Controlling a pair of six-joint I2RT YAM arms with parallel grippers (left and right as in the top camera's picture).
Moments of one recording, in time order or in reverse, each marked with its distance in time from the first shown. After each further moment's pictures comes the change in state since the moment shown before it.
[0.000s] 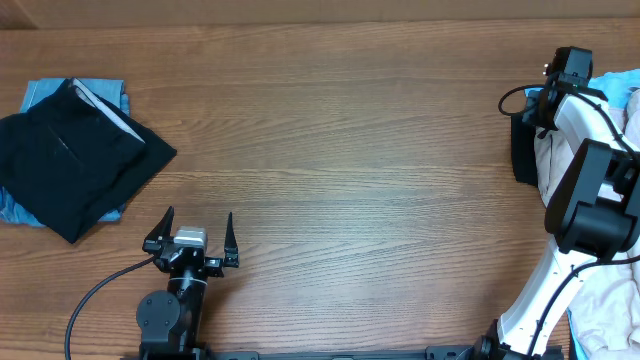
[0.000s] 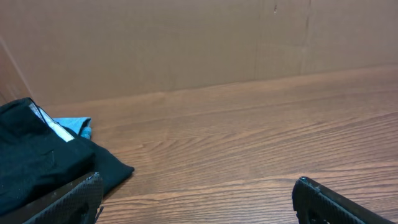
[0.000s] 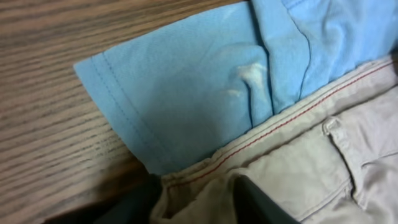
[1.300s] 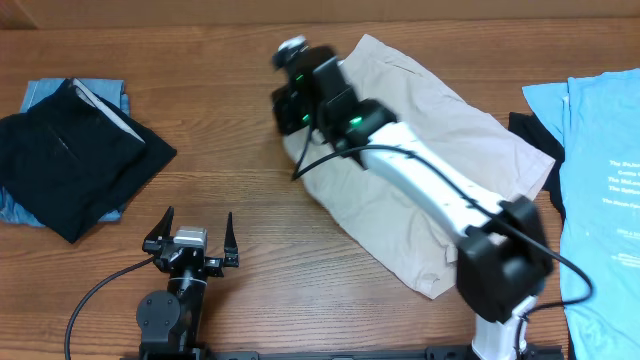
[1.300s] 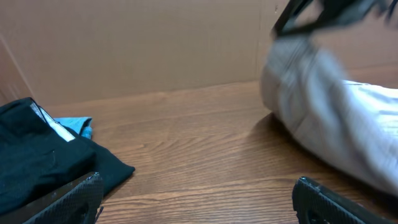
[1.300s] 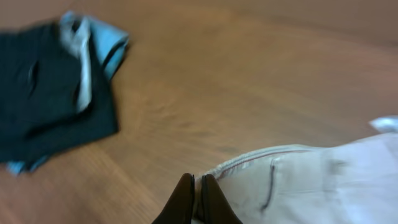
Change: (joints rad) left arm 0.000 0.000 0.000 0.000 -0.003 0.000; right arm 0.967 -0.251 0.005 0.172 -0.425 0.262
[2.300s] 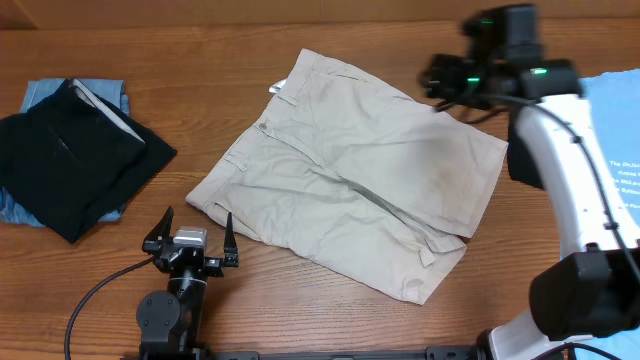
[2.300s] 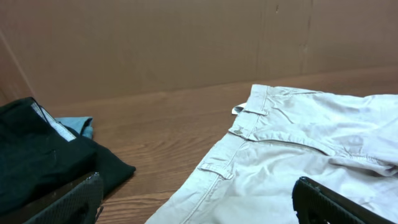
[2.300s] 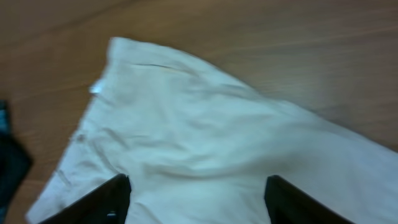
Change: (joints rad) left arm 0.000 0.000 0.000 0.000 -0.003 0.000; right arm -0.626 -0.244 0.018 -0.600 -0.118 0.067
